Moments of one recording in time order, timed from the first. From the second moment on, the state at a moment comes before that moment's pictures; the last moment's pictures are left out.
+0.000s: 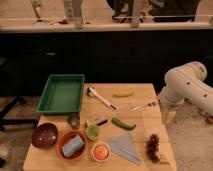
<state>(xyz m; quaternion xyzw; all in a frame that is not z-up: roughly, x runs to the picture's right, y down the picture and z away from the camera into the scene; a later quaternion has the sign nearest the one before) 0.283 0.104 0.685 -0.28 0.02 0.02 0.96</state>
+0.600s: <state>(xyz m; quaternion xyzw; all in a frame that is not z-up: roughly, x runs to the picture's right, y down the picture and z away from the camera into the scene) 0.275 0.120 0.674 -0.28 0.01 -0.01 0.96</state>
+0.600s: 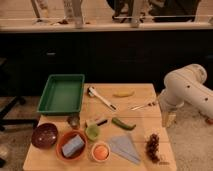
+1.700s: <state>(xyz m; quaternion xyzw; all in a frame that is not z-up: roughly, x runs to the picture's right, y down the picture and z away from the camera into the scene) 0.240 0.212 0.689 -0.33 -0.01 0.06 0.94</state>
